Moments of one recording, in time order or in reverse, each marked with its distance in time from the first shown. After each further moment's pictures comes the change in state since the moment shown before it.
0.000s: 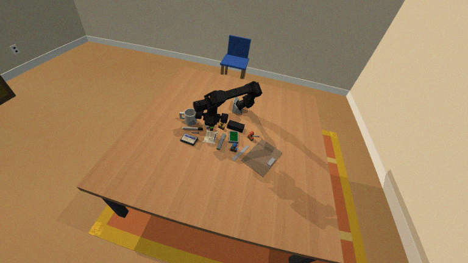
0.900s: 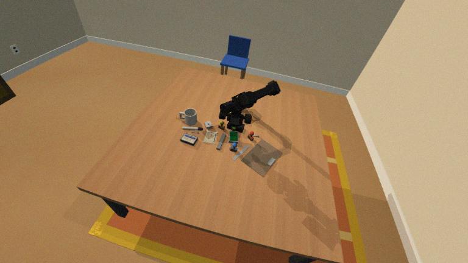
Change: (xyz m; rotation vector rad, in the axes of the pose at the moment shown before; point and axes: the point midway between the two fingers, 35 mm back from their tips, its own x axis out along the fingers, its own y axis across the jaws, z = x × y) arm -0.014 0.134 -0.012 -0.002 0.005 -0.008
